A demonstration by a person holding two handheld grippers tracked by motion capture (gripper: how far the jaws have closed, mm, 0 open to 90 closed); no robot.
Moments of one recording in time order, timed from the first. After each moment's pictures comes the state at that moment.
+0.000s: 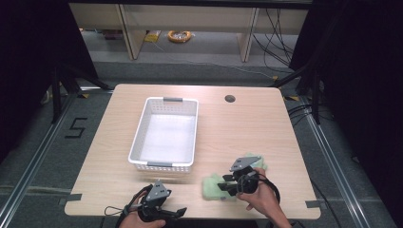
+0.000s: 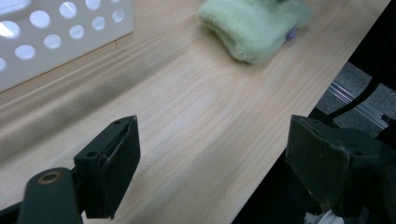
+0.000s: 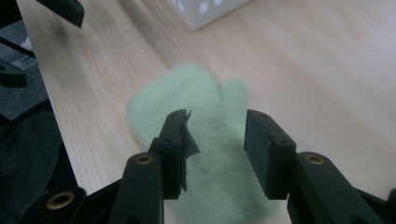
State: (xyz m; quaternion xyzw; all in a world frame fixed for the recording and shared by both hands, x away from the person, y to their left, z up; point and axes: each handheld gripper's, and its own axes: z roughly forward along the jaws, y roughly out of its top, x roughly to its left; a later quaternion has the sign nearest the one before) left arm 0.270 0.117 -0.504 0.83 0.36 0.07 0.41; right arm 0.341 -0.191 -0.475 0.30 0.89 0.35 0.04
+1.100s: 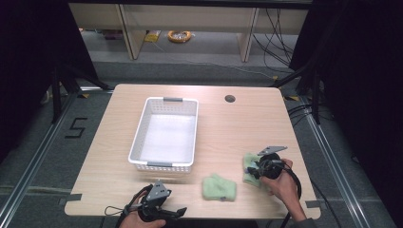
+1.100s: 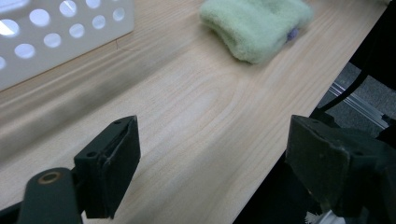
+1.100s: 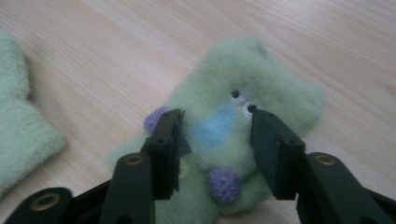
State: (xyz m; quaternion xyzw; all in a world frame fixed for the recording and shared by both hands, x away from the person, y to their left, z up) left arm 0.270 0.116 -0.505 0.83 0.36 0.07 0.41; right arm 0.380 -0.268 -0.490 0.45 0.84 0.28 0.13
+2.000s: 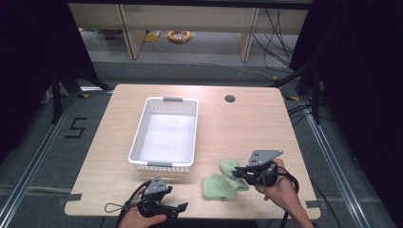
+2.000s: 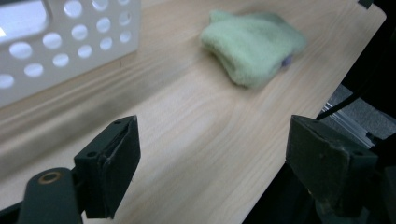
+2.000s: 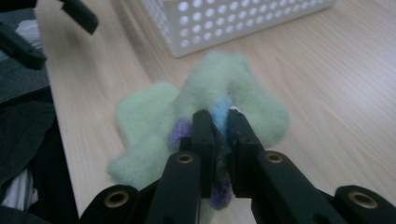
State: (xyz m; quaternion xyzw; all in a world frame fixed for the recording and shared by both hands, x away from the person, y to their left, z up) left arm 0.279 0.116 -0.496 0.82 0.37 0.05 0.44; right arm 0.342 -0.226 -0.433 0.22 0.89 0.38 0.11
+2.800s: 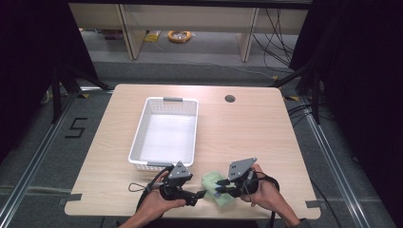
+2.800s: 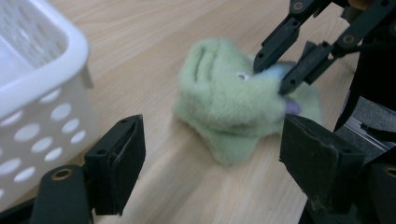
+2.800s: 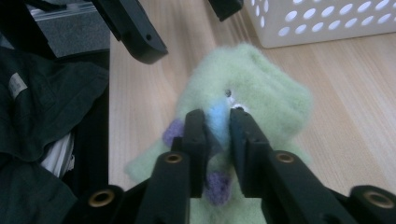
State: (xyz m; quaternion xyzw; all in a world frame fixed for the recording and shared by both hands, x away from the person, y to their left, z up) left arm 0.318 0.063 -0.483 0.83 0.33 0.05 0.45; right arm 0.343 -0.185 -0.469 0.11 0.92 0.36 0.02
